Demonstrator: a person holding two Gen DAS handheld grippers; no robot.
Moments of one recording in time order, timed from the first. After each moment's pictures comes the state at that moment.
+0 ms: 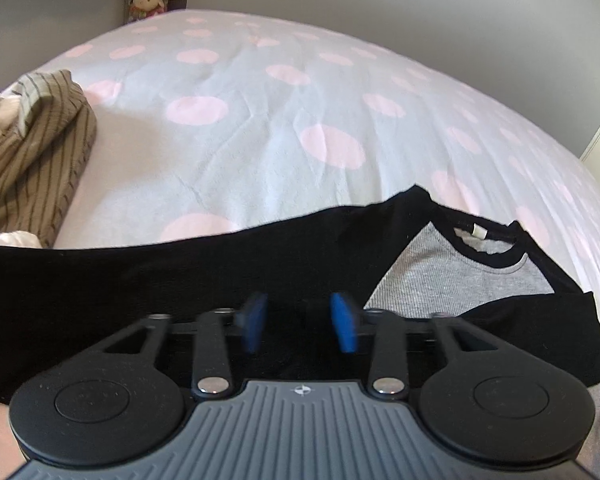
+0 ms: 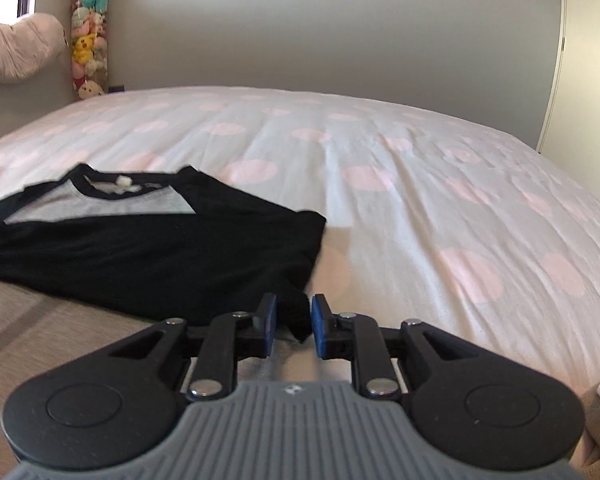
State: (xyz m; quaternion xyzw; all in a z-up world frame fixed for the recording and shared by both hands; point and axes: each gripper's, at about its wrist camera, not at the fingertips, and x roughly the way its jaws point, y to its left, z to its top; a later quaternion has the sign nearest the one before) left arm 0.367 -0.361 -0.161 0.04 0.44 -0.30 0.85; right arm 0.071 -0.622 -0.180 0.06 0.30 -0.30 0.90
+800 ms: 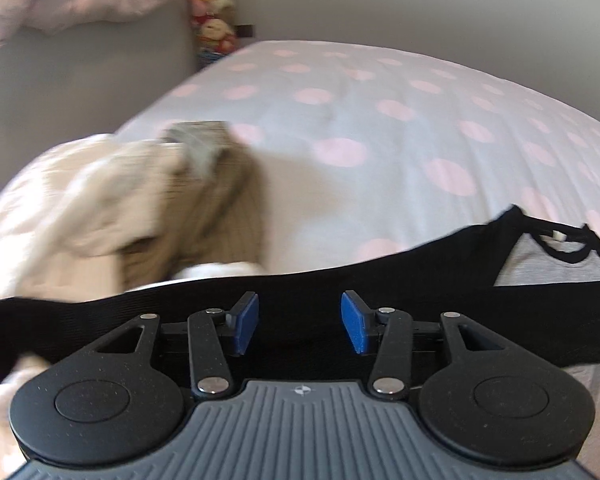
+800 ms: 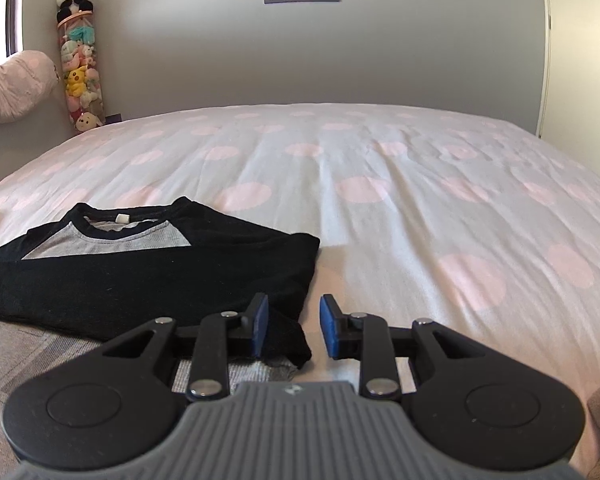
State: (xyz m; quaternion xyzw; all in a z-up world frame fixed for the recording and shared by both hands) left arm 0.368 -0.237 -0.087 0.11 0.40 -0.17 0.89; right arm 0.064 -0.635 -0.161 0.10 0.26 -0.30 0.91
